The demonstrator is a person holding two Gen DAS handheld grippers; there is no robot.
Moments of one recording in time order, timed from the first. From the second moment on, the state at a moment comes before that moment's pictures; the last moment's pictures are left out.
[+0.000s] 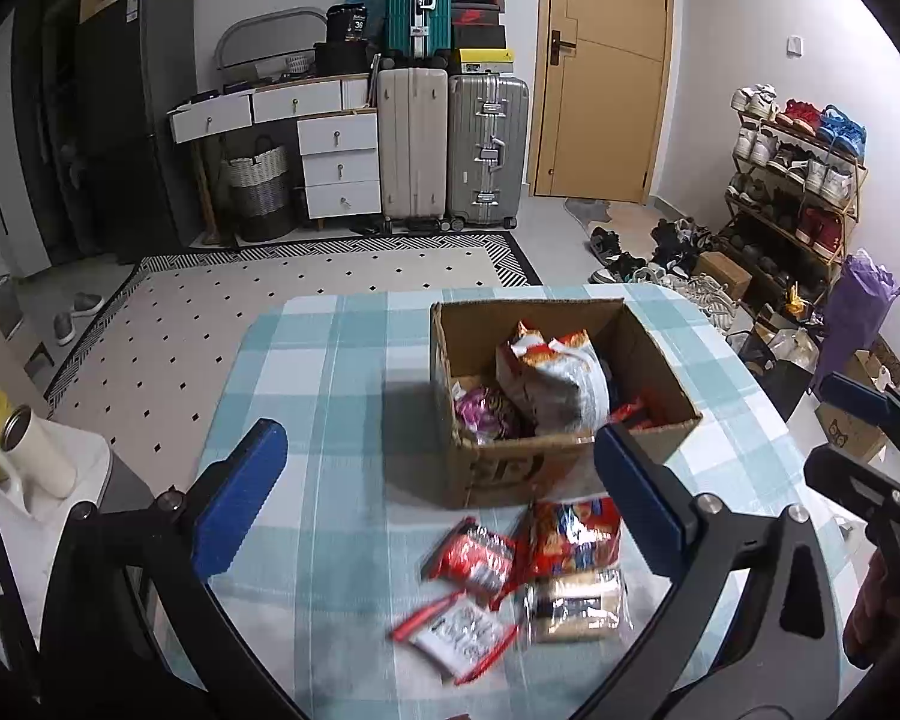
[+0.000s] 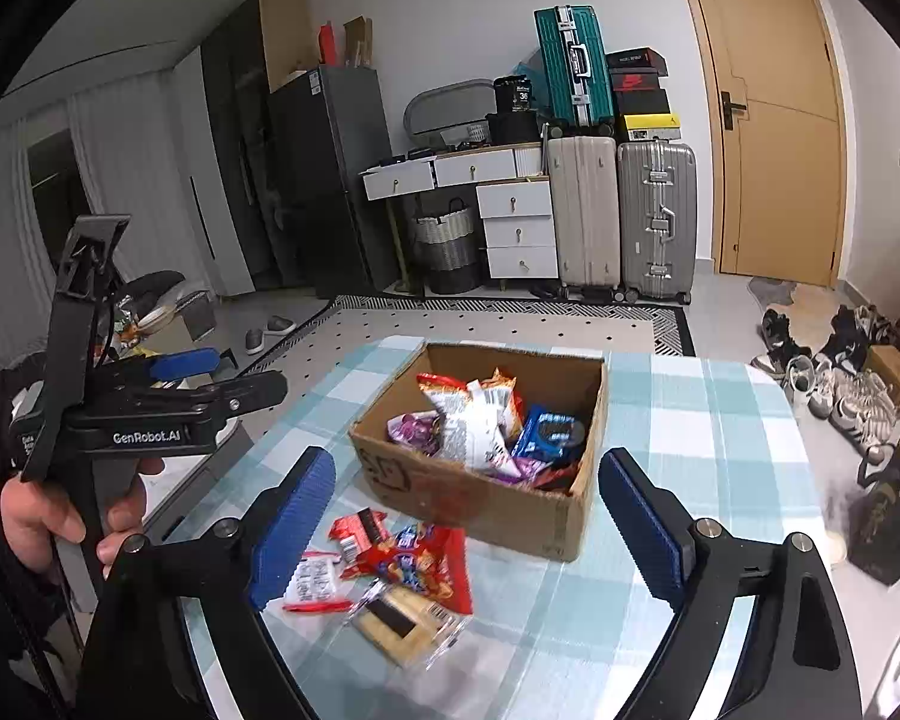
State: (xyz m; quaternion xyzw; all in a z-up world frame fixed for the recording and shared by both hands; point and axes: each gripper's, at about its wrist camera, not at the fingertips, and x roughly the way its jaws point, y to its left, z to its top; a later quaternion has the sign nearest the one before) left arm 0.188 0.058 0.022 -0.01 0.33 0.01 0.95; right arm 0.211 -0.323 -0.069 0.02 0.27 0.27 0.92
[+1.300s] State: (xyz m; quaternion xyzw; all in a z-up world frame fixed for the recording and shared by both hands) left arm 0.106 0.094 -0.102 -0.06 0.38 0.06 0.92; right arm 0.206 -0.250 -0.225 0.03 0.42 0.27 0.87
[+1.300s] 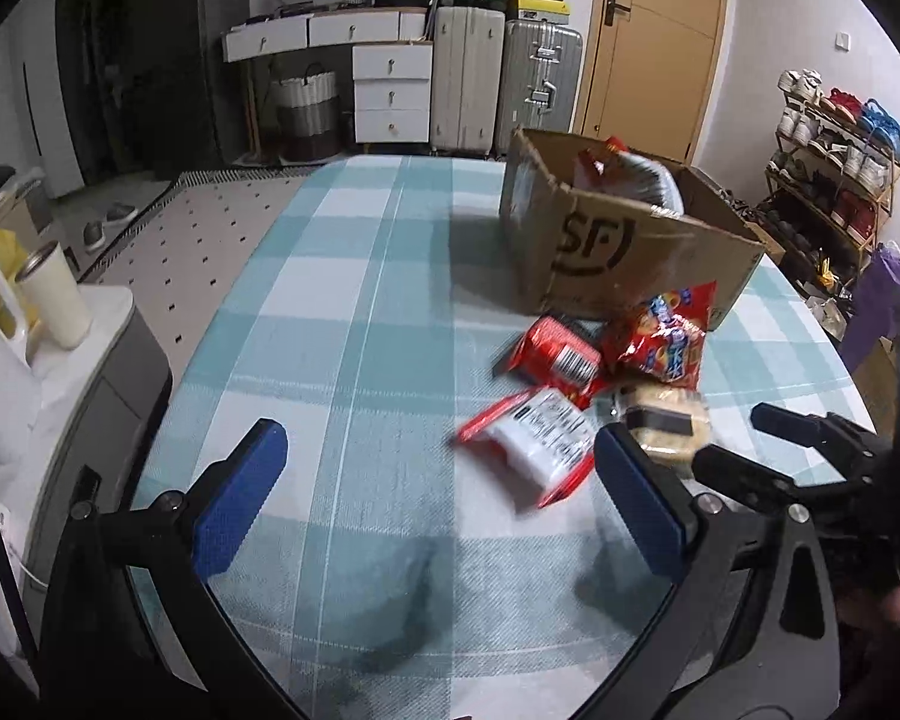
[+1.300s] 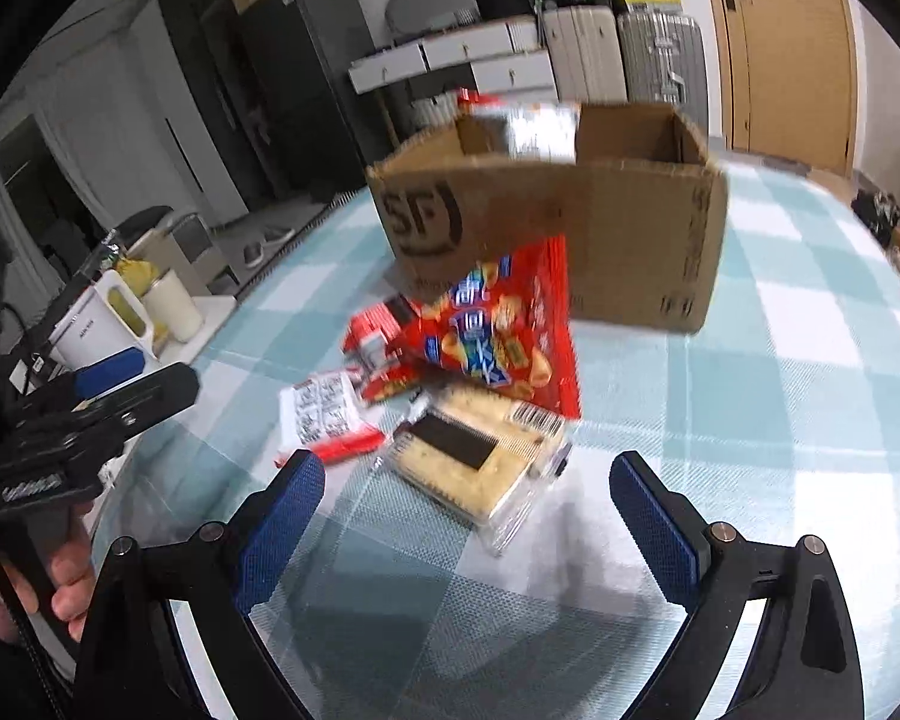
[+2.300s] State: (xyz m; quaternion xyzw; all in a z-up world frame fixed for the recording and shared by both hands) left arm 0.091 0.143 -0.139 -0.13 0.40 0.05 0.91; right arm 0.231 -0.186 -0.254 -0.04 0.43 0.21 0.88
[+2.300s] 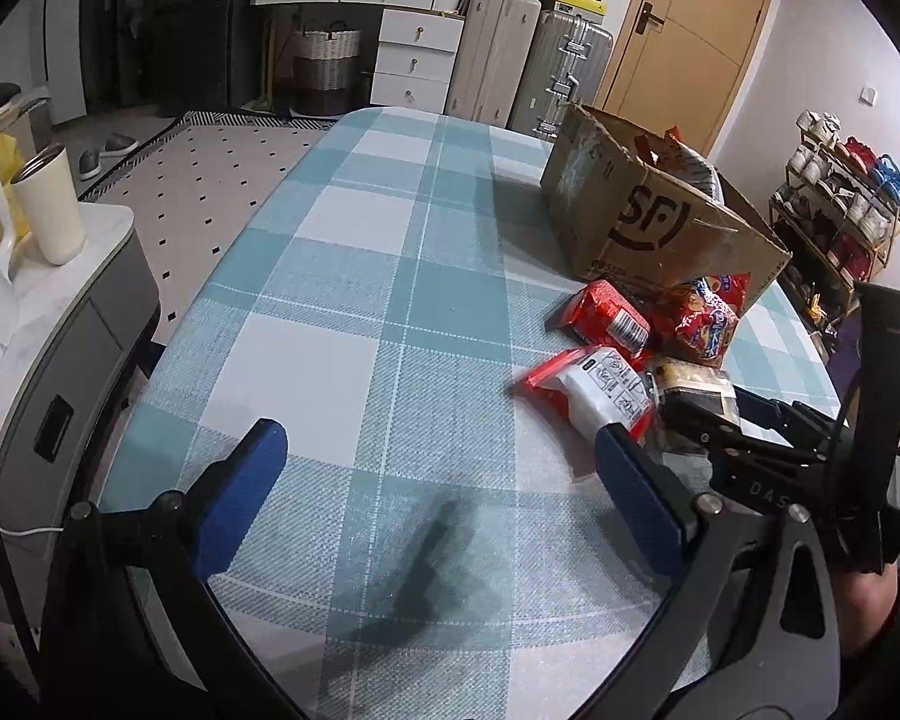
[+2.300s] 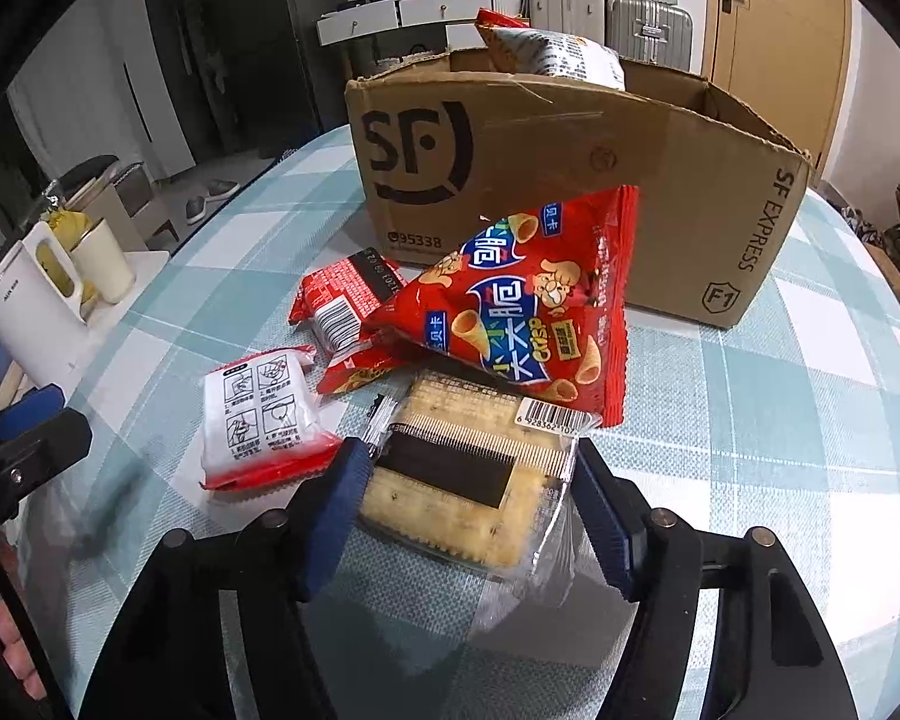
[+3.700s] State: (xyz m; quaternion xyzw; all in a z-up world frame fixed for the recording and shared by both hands) left arm 0.157 0.078 -0.156 -0.10 0.45 0.02 0.89; right arm 0.179 -0.330 -0.228 0.11 0.39 0.25 0.88
